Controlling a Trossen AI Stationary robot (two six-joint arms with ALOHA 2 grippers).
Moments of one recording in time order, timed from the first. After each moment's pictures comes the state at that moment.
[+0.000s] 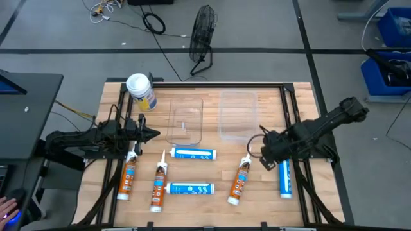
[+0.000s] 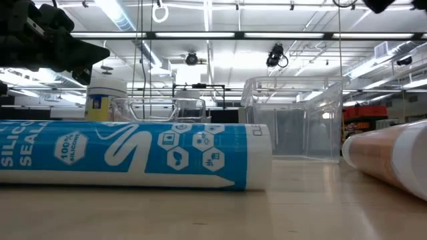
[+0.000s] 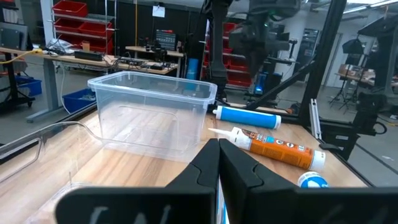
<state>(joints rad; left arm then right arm) 0.04 0.01 0.01 0.06 -0.03 -0.13 0.48 1.28 1.23 -1.46 -0.09 1.49</state>
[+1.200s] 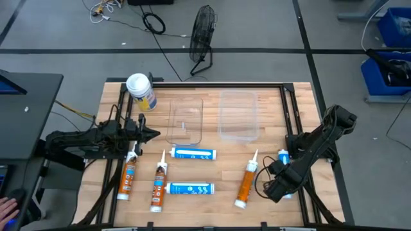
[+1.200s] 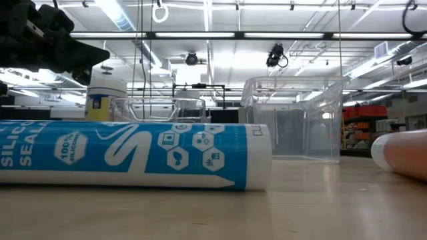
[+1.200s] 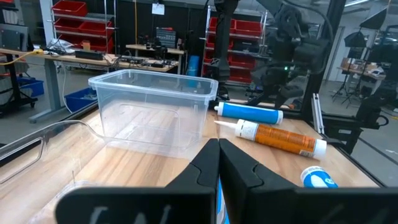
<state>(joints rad) 0.04 0.01 0.01 0.05 -0.03 -0.12 0.84 1.53 1.00 -1.14 -0.25 2.02</state>
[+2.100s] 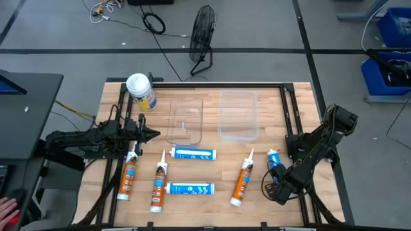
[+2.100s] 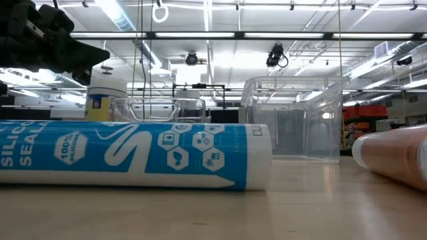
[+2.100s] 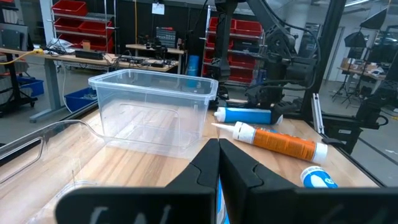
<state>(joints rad) 0.04 0.01 0.01 0.05 -0.03 -0.12 0.92 1.53 0.75 -0.77 -0.21 2.16</state>
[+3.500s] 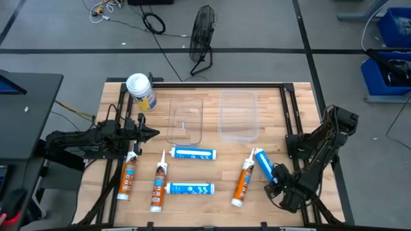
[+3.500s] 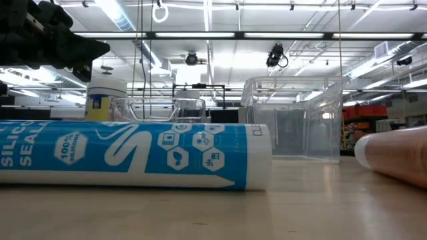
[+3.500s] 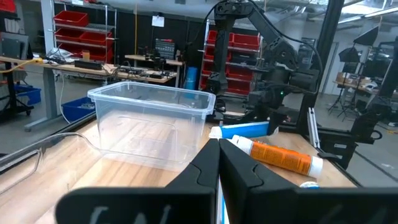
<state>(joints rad) 0.04 0.01 0.01 0.10 -0.03 -0.14 1.07 1.53 0.84 -0.88 0.22 2.22</state>
